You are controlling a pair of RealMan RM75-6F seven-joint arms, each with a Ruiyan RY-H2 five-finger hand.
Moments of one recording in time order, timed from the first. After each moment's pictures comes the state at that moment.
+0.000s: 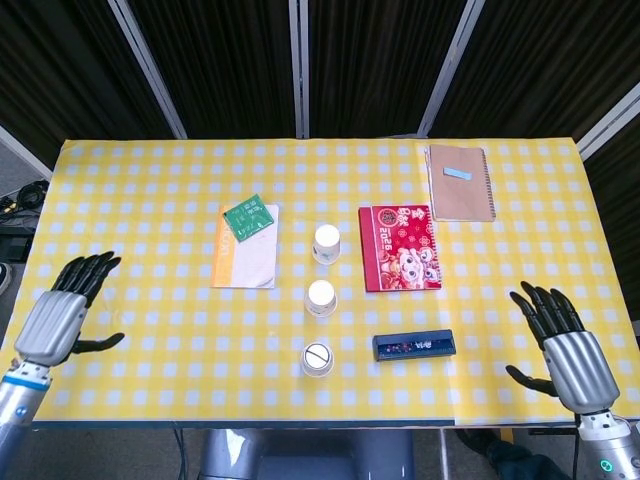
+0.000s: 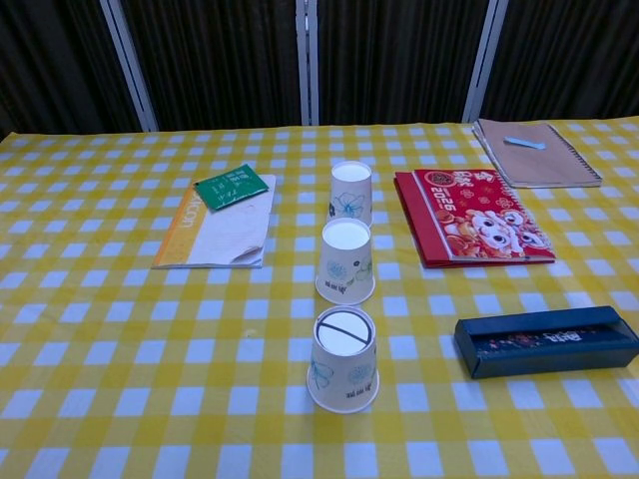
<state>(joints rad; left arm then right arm) -0.27 -1.03 -0.09 -1.83 1.49 1.26 0.02 0.11 -1.03 0.02 -1.74 -1.69 1.53 0.00</state>
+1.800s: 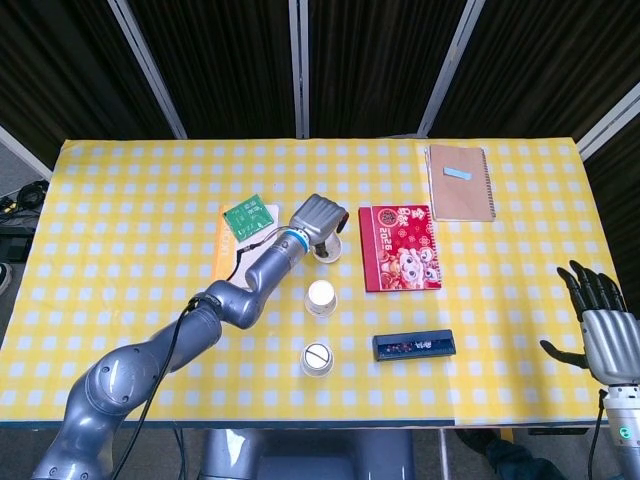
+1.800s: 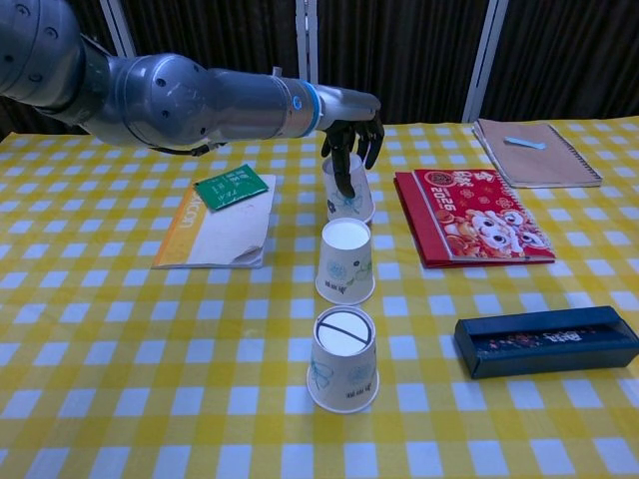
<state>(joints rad) -1.44 -1.91 -0.29 -0.61 0.91 0.36 0.23 0.13 -1.04 0.10 -1.65 -1.45 1.42 0.03</state>
